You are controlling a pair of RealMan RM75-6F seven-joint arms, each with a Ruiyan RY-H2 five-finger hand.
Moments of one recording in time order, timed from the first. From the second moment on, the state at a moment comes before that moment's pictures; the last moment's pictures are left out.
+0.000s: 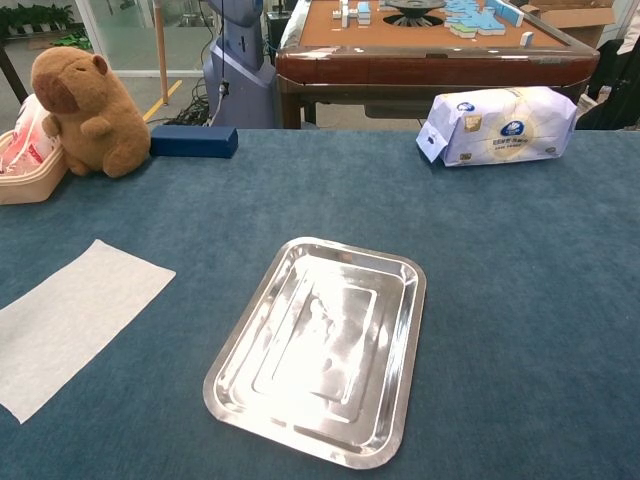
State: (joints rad) left arm -0.23 -1.29 0.04 -1.23 1.81 1.51 0.08; right arm 0.06 -1.11 0.06 -1.59 -1.53 1.52 0.02
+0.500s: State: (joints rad) left arm -0.27 -1.35 0.07 -1.15 1.82 1.47 0.02; right arm 0.05 -1.10 0.06 -1.59 -1.54 1.54 0.06
